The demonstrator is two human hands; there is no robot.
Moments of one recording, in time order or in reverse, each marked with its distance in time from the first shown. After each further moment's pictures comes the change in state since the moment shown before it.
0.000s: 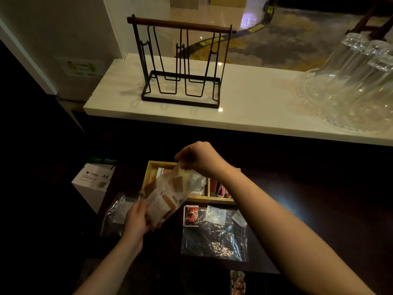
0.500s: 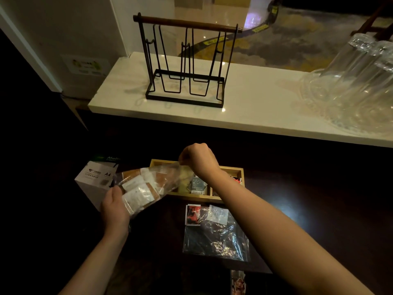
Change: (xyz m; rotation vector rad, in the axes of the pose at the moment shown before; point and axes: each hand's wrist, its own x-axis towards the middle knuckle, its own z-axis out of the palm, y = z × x) left_hand 0.001 0.040 -0.023 0.077 0.371 0.332; right_hand 0.030 0.031 0.044 -0.139 0.164 0.120
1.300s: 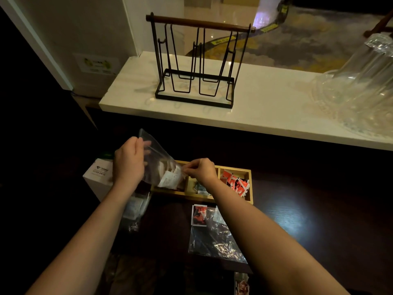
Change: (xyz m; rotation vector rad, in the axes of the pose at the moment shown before) left_hand 0.034 0.090 0.028 0.297 -0.218 0.456; right_hand -0.007 0.019 0.049 0.476 -0.063 0.298
